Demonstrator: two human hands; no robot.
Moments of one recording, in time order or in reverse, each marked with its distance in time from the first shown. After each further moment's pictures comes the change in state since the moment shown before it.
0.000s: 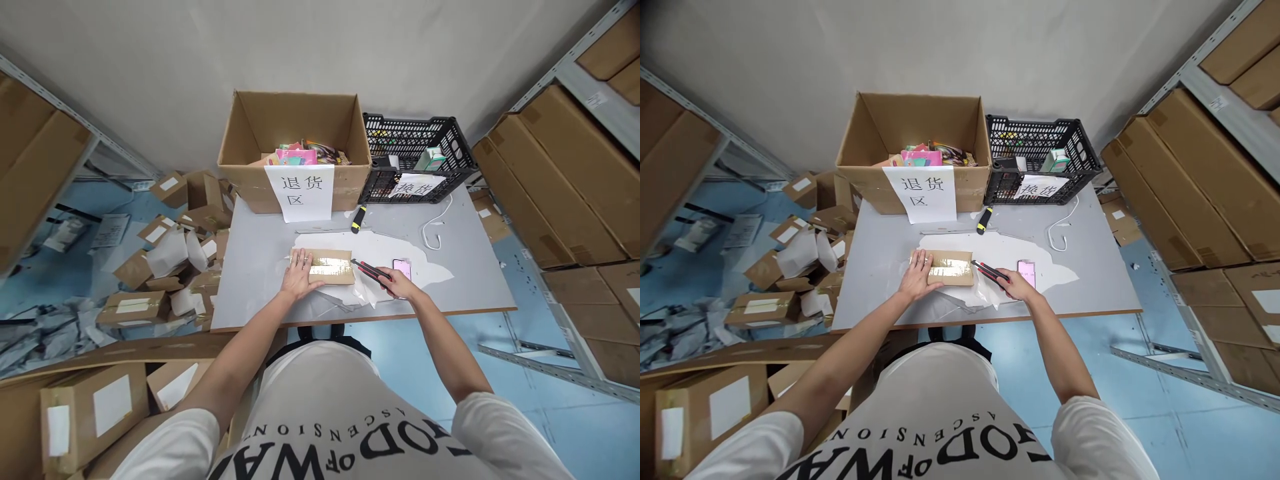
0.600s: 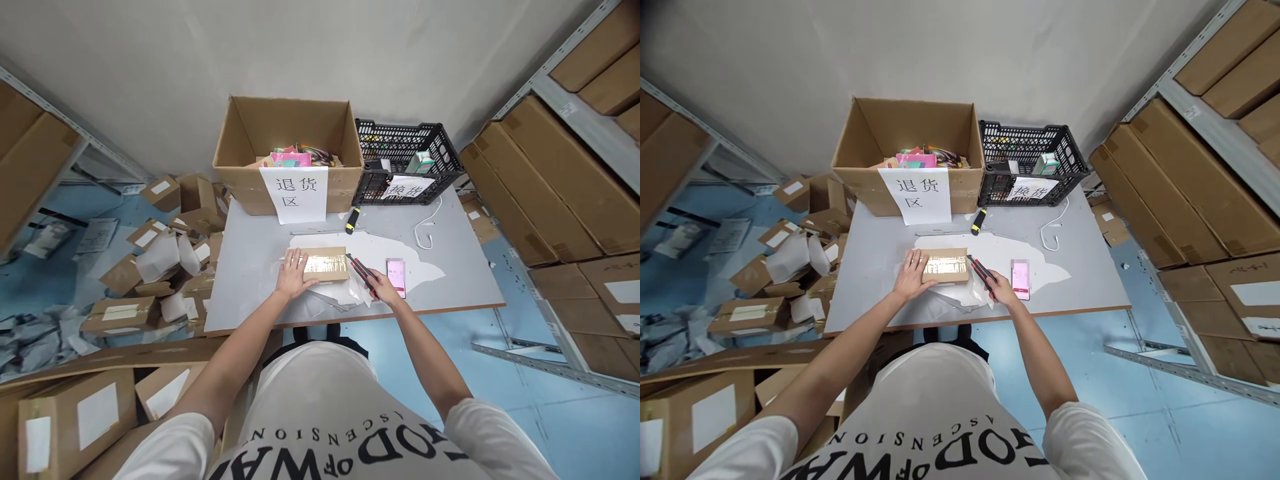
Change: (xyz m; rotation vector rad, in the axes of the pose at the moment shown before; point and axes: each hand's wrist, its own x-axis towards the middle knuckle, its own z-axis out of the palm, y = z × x) left_hand -0.003 0.010 -0.005 0.019 -0.033 -0.046; right_hand 0.003 0.018 0.045 0.343 0.177 0.008
